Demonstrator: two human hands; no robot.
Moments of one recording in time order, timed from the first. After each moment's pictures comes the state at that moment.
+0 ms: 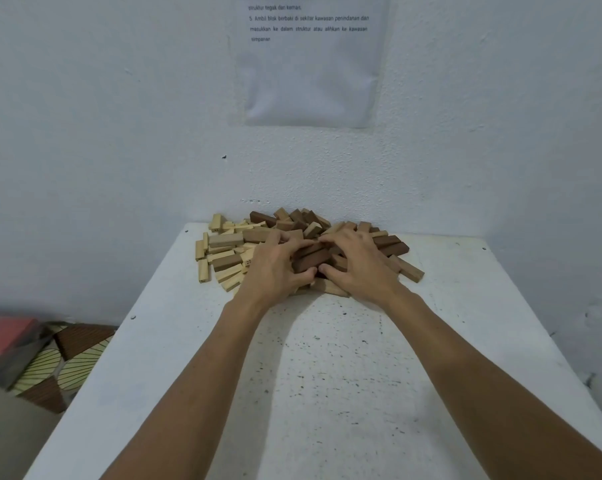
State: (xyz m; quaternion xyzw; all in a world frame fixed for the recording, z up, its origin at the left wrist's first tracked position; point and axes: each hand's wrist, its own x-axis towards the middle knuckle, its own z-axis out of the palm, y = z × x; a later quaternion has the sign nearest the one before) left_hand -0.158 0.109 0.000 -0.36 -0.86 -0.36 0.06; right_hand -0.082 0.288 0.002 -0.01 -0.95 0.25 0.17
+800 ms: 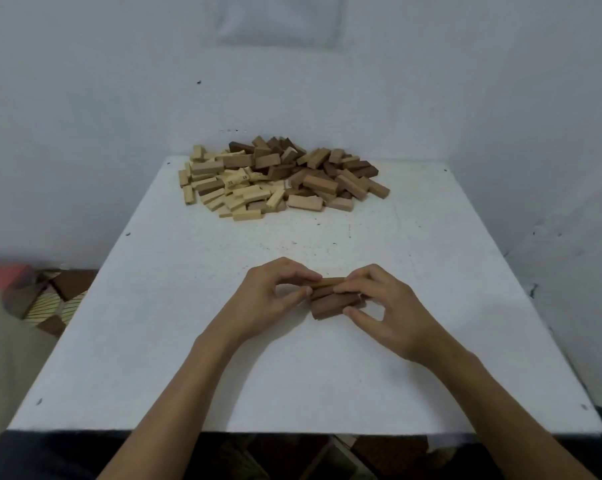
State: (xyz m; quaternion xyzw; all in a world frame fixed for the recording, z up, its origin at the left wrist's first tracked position) left_hand 0.016 0.036 -0.015 -0.41 -0.79 -0.44 -0.13; right_hand 0.151 0.239 -0.024 0.03 -0.92 0.37 0.12
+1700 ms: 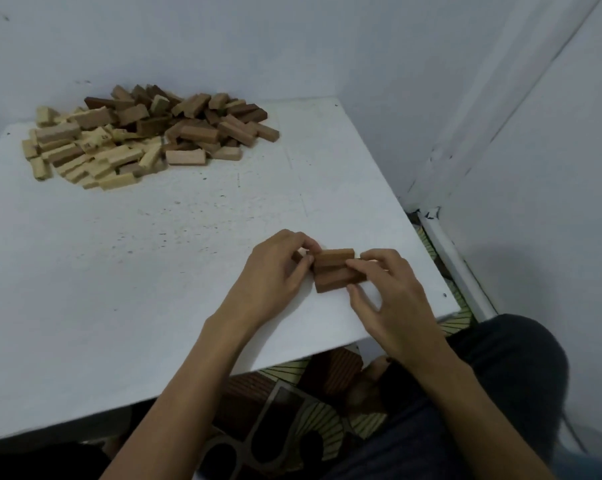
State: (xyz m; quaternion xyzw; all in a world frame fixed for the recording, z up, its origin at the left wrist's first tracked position) left_hand 0.125 0.147 -0.029 -0.48 -0.78 -0.38 -0.11; right_hand 0.294 0.267 -0.046 -0.20 -0.92 0.20 0.26
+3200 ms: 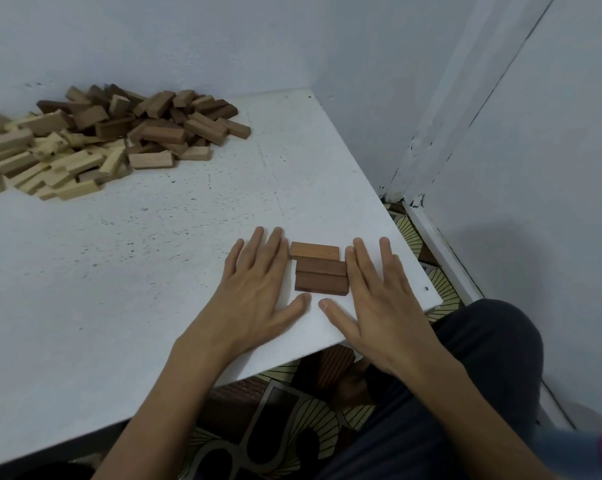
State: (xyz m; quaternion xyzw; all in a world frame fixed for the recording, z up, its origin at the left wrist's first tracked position) left_hand 0.136 0.141 -0.039 -0.57 -0.82 -0.06 -0.08; right_hand 0.307 0.267 -0.043 -0.26 -0.96 0.05 -0.01
